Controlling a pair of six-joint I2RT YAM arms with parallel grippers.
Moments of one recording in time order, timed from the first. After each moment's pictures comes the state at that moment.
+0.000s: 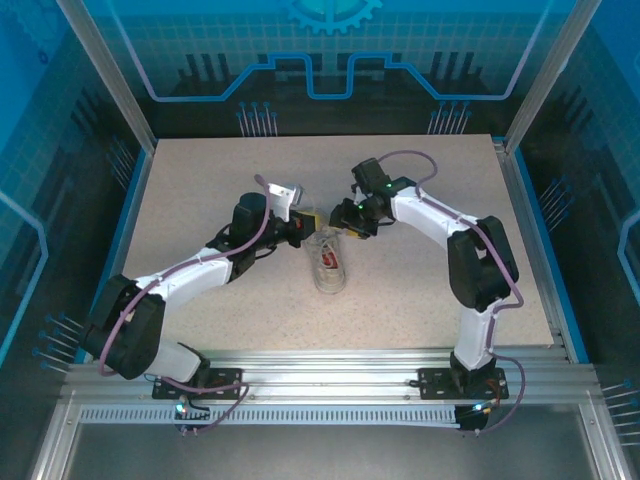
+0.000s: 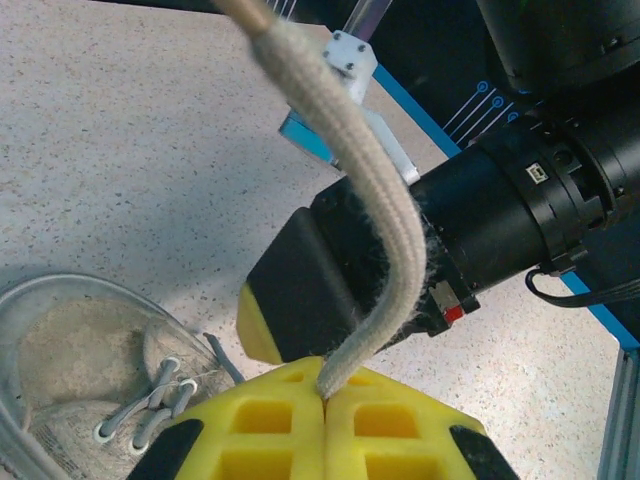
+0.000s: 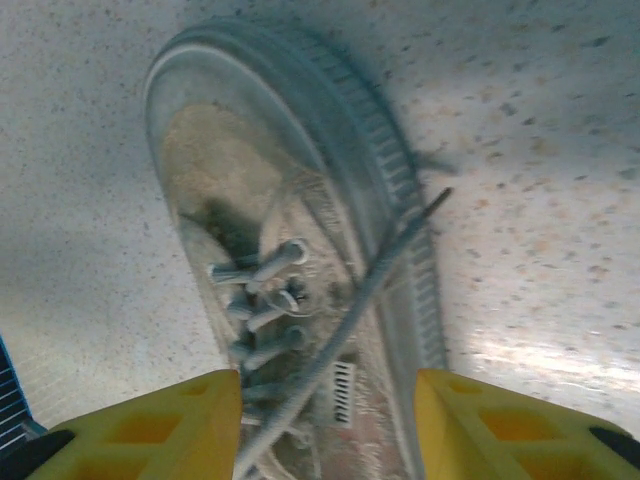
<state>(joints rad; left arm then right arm) -0.44 1.43 0.78 0.28 0.42 -0.38 0.49 1.92 1.47 -0.67 -0.36 0.75</state>
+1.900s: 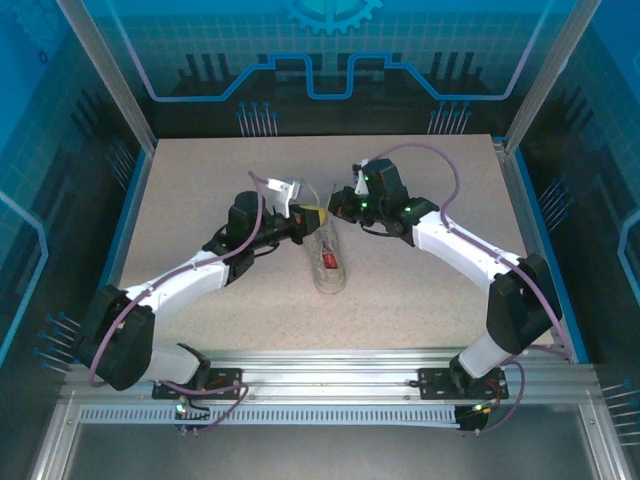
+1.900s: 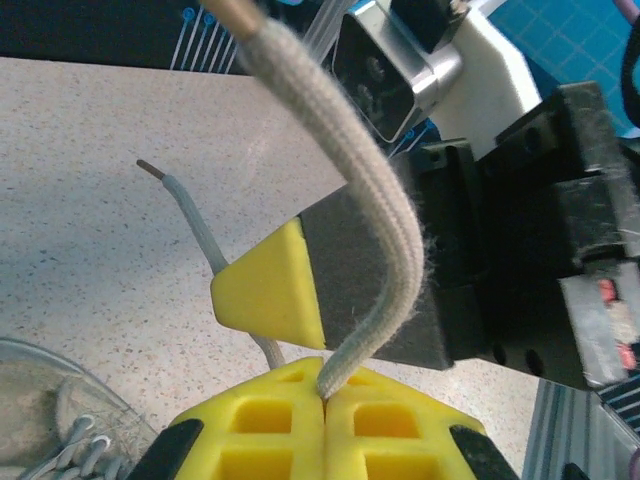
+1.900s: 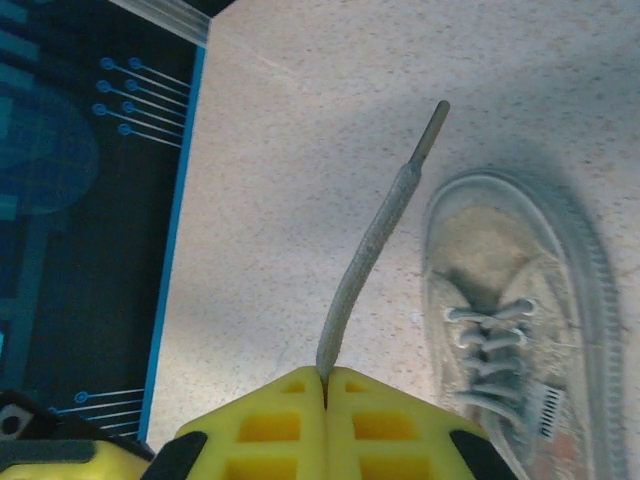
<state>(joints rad) -0.47 1.36 0.79 0.35 0.45 -0.46 0.56 1.58 1.23 -0.24 -0.29 0.81</state>
